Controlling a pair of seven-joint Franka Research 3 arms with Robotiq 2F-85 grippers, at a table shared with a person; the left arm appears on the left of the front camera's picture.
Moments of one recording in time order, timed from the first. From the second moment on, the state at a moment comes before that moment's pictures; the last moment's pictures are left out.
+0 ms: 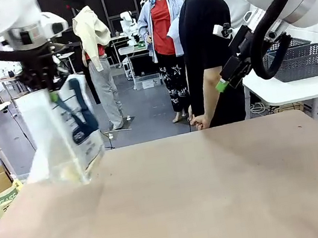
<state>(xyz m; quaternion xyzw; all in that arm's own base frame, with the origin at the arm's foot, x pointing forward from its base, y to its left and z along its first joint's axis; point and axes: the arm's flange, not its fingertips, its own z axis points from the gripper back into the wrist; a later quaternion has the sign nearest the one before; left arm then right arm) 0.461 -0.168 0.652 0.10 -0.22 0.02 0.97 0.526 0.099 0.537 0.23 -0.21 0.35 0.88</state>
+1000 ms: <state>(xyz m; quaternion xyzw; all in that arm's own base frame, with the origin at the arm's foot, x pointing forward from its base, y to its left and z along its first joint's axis) 0.419 -0.008 0.586 0.12 -0.34 0.11 0.93 0.526 0.100 0.537 0.23 -0.21 0.35 0.88</state>
